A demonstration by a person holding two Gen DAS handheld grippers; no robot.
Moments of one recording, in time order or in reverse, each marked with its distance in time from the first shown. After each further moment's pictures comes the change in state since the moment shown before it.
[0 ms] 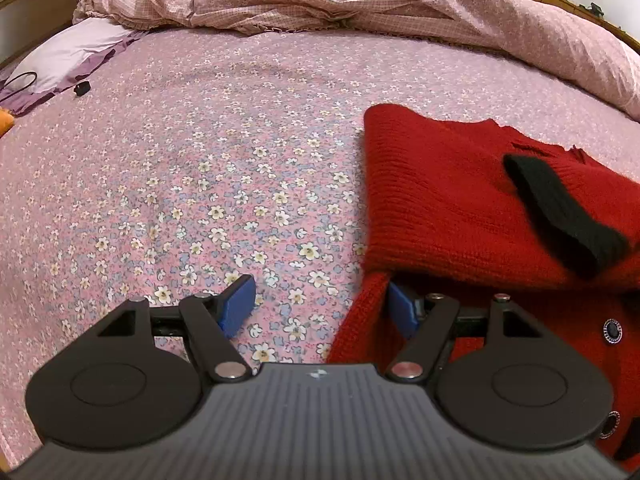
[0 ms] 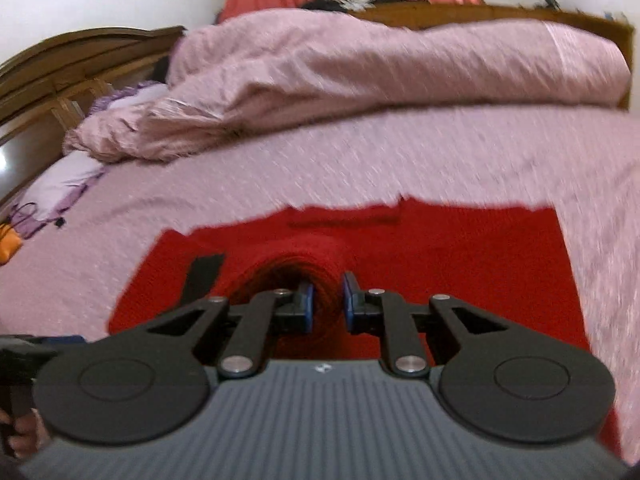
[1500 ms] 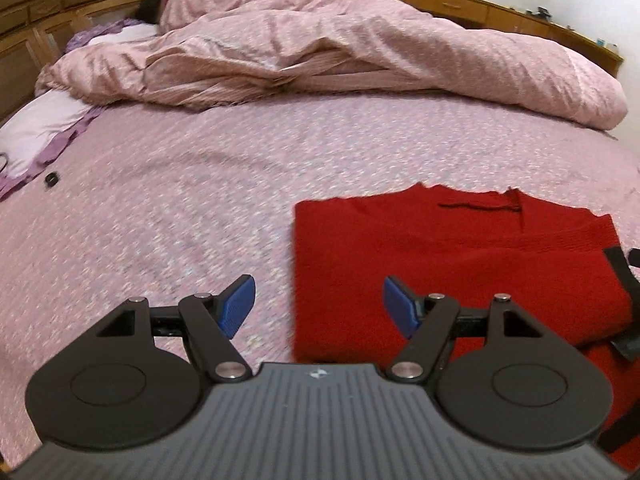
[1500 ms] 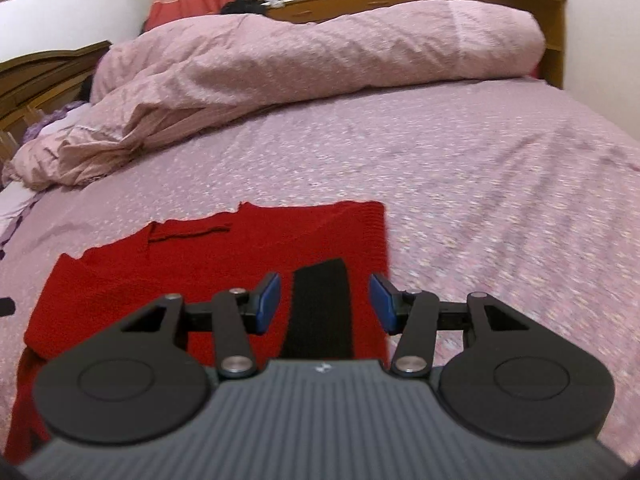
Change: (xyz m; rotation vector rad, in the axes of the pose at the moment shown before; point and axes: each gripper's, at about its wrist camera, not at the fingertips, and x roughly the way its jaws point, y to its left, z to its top) left arm -0.054 -0.044 0.046 0.132 -0.126 -0.096; right arm -0.024 -0.124 0.015 0.095 0.016 -0.144
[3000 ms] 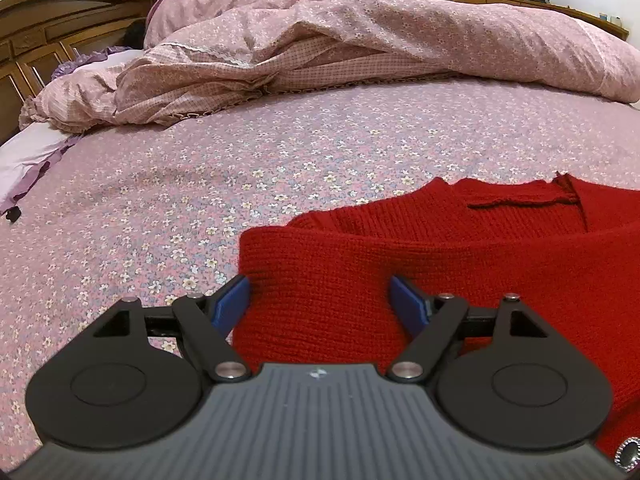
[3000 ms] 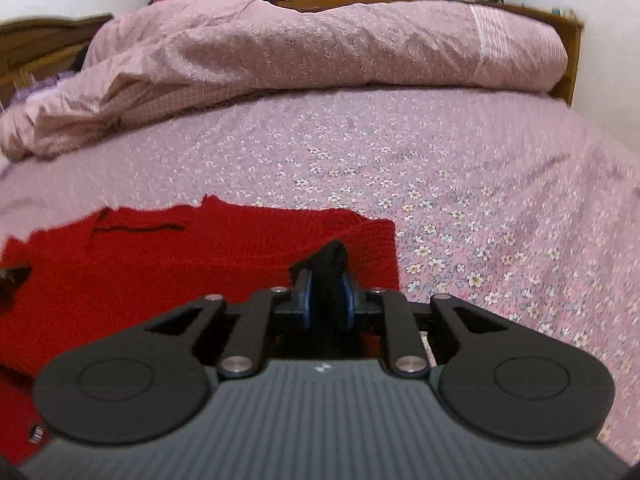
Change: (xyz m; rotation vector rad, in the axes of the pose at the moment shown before) left arm 0.123 -0.028 0.002 0.080 -0.052 0.067; right arm 0.068 -0.003 0.003 -0.080 -0.011 -0.041
